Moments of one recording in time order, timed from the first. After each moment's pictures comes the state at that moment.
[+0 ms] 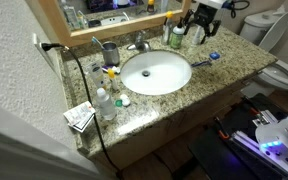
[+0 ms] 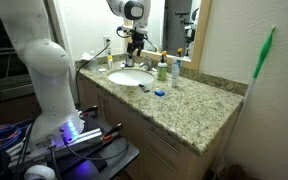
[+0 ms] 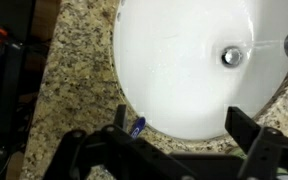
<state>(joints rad) 0.03 -0.07 0.05 -2.26 0.28 2.18 1.26</state>
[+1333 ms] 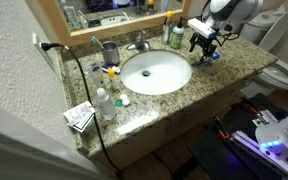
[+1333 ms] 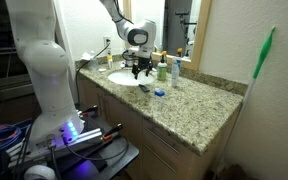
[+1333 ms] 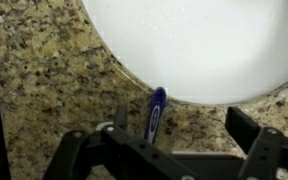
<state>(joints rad) 0.01 0.10 -0.03 -2.39 0.31 2.49 1.39</state>
